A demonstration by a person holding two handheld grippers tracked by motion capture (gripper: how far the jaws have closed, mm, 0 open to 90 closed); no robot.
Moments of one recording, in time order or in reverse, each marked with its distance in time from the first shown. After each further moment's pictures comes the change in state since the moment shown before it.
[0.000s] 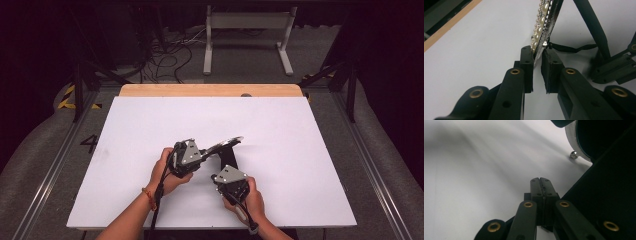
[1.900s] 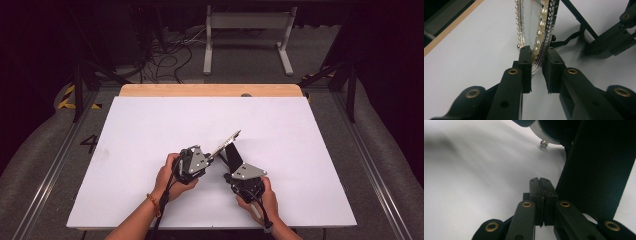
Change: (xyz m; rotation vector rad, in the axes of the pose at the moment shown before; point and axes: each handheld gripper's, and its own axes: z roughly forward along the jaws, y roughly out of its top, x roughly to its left) left arm -0.022 0.001 0.005 -0.004 0.046 0.022; right arm -0.030 -0.019 -0.019 -0.012 0.010 0.081
